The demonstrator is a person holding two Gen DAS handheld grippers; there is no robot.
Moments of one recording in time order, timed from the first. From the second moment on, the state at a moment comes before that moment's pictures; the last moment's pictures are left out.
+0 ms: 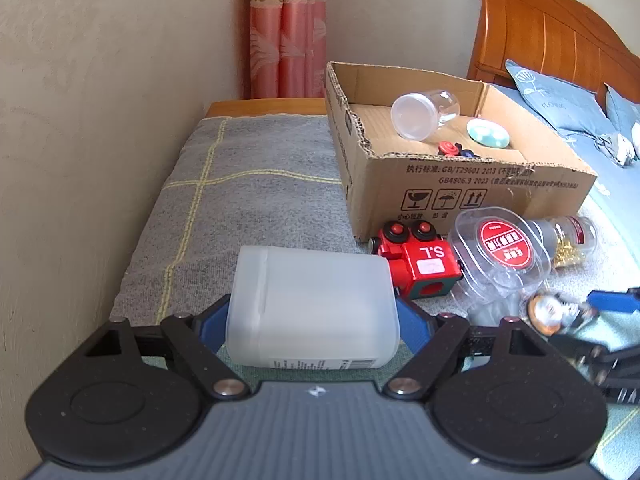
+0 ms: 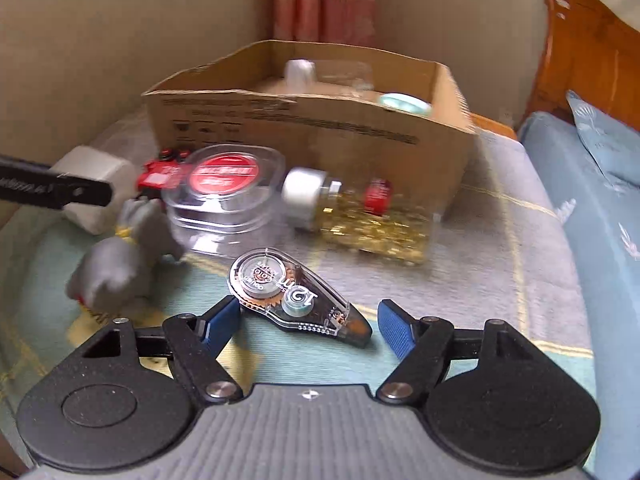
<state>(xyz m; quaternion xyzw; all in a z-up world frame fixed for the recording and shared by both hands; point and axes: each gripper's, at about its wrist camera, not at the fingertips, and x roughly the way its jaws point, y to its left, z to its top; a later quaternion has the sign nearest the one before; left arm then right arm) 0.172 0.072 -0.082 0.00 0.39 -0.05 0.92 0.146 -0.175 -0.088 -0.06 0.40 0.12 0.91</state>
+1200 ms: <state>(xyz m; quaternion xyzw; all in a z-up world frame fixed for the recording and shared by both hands) 0.181 0.065 -0.086 0.02 0.40 -0.04 0.92 0.163 -0.155 -0.097 -0.04 0.40 0.08 0.91</state>
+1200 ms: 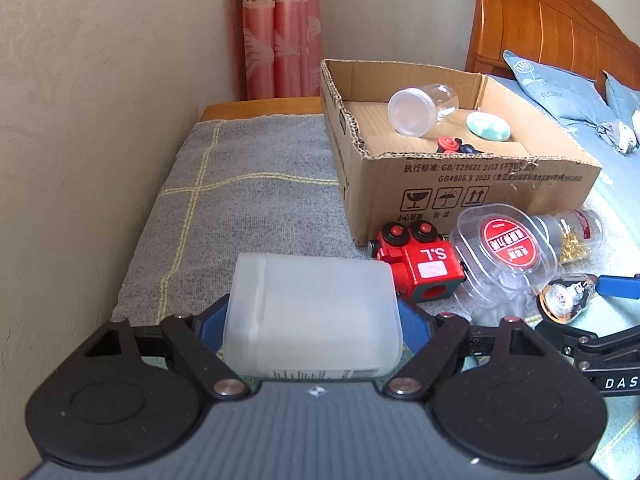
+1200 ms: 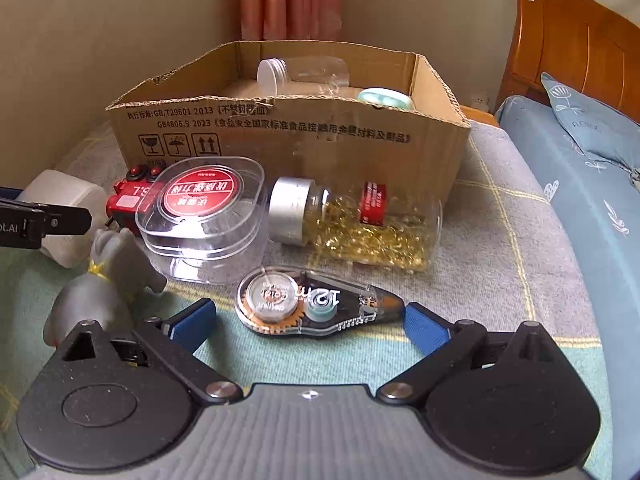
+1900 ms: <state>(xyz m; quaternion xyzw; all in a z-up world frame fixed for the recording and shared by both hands) 0.169 0.063 -0.058 0.04 0.40 -0.08 0.91 0.160 -0.171 -0.067 -0.05 0.41 0.14 0.90</state>
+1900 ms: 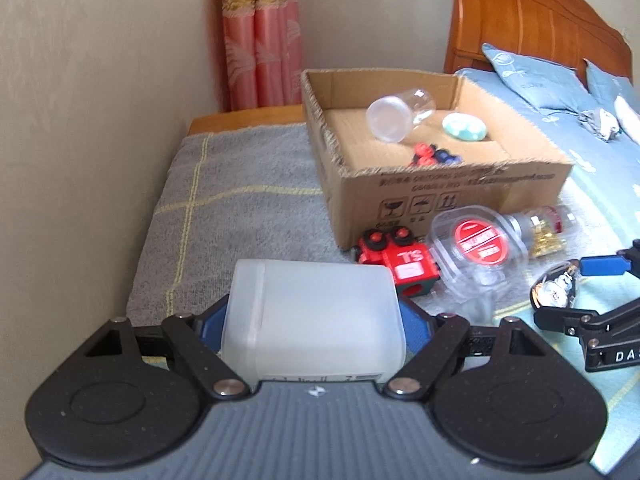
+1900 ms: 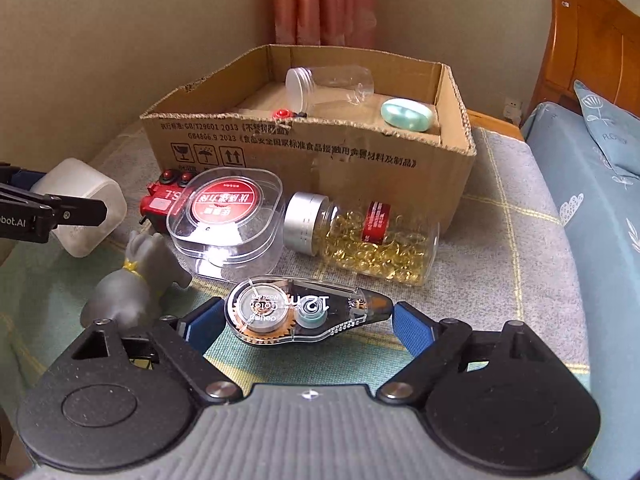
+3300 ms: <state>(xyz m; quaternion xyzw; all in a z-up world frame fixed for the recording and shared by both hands) 0.281 0.002 0.040 0.07 0.35 -0.14 0.92 0.211 -0.198 0.026 -0.08 0.32 0.13 0.94</state>
